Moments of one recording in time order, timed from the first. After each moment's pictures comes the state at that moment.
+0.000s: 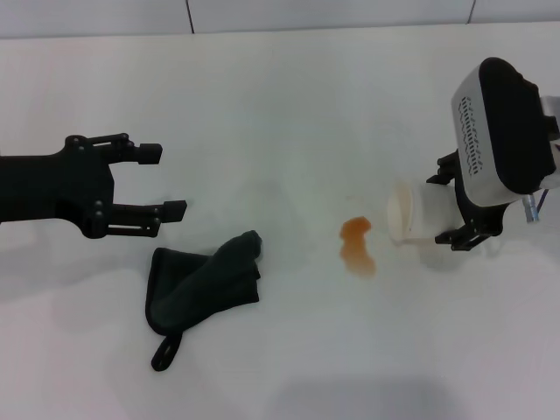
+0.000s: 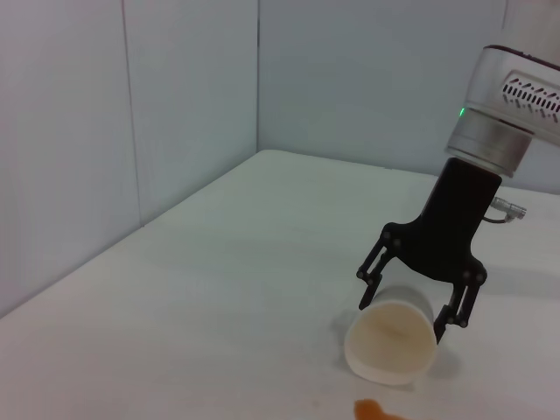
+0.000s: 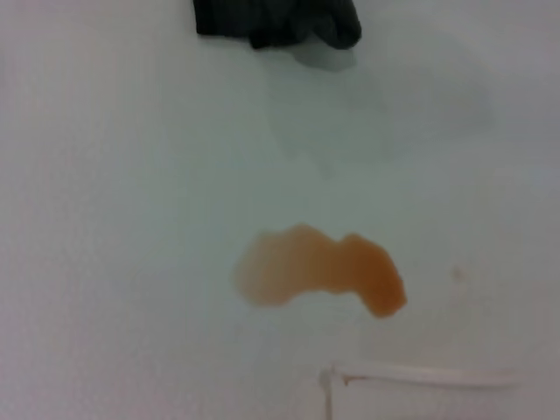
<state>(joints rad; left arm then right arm) -0.43 -2.05 0.79 1.02 2.00 1.71 -1.47 0.56 2.02 -1.53 -1.34 -2.54 -1.37 1.78</state>
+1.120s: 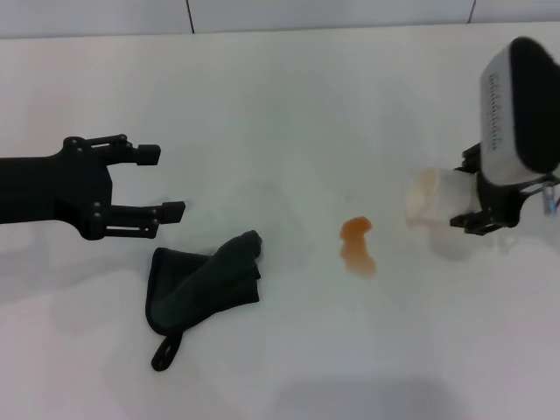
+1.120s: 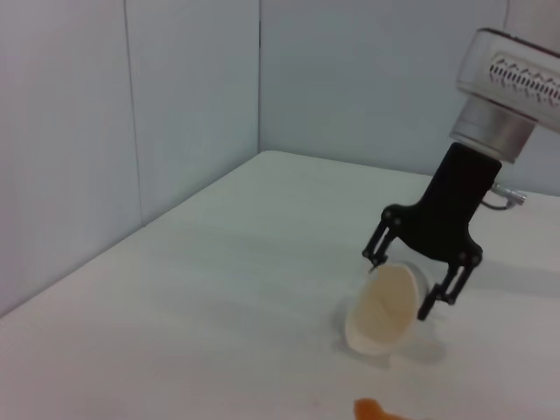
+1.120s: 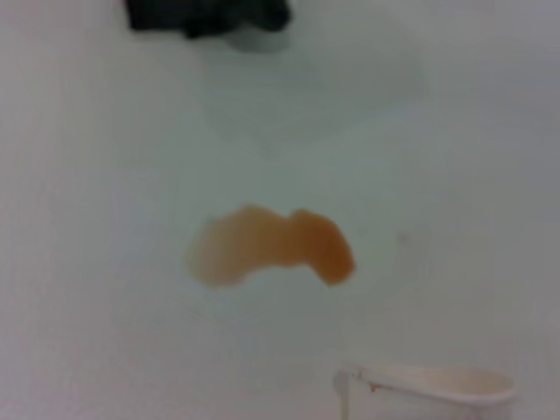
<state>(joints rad) -0.43 -2.05 0.79 1.02 2.00 1.71 -1.47 0.51 2.01 -1.50 -1.41 -2.57 -1.39 1.88</state>
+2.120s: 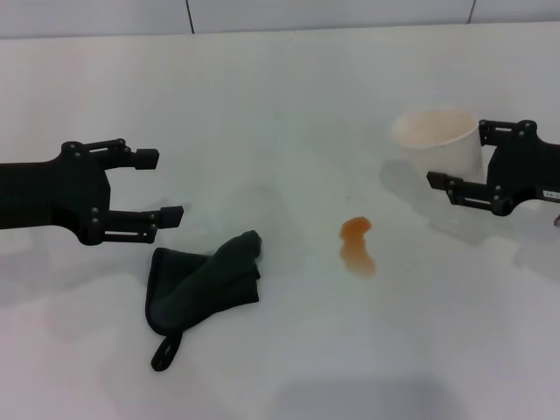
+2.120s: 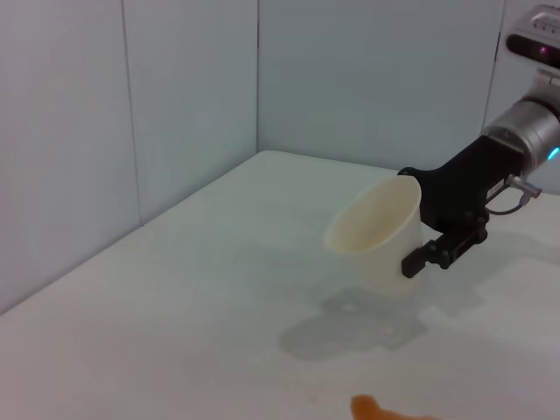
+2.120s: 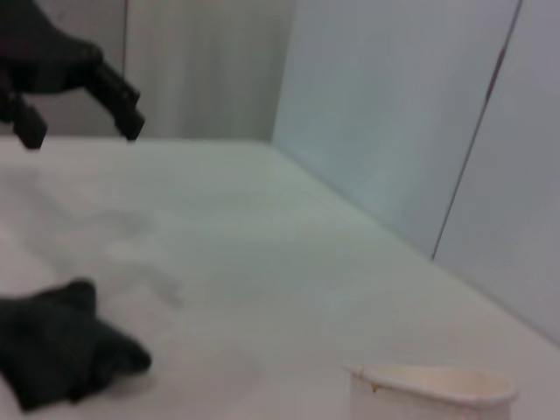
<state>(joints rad) -0.42 -2.05 0.79 1.02 1.99 1.72 -1.46 0.23 2.01 -1.23 -1.07 -1.63 -1.18 1.25</state>
